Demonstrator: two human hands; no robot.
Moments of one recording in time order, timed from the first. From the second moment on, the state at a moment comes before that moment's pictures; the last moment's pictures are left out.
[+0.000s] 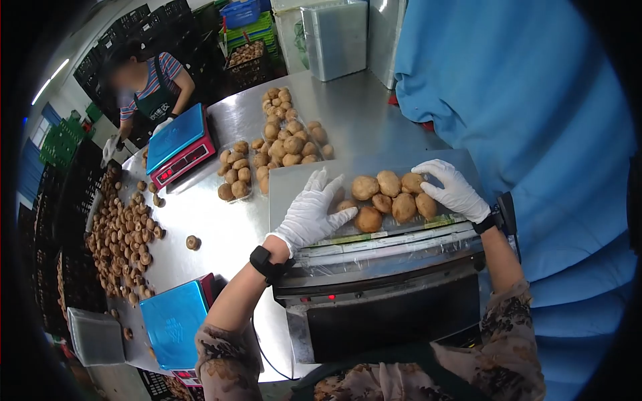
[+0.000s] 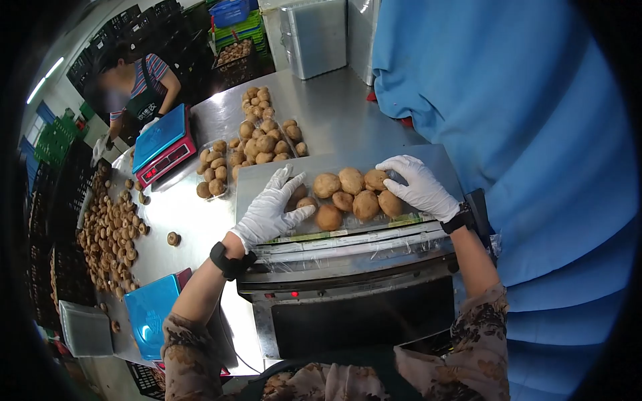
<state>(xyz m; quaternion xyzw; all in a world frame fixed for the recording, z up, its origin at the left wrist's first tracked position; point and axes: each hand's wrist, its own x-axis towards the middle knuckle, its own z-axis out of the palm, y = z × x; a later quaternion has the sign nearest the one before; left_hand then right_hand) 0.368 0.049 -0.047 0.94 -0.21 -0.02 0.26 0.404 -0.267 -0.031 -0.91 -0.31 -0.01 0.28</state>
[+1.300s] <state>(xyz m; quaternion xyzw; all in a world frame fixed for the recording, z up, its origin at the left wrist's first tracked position) 0.275 -0.022 0.028 0.80 -0.27 0.09 0.52 0.283 -0.228 0.013 -0.80 -0.34 -0.05 0.49</state>
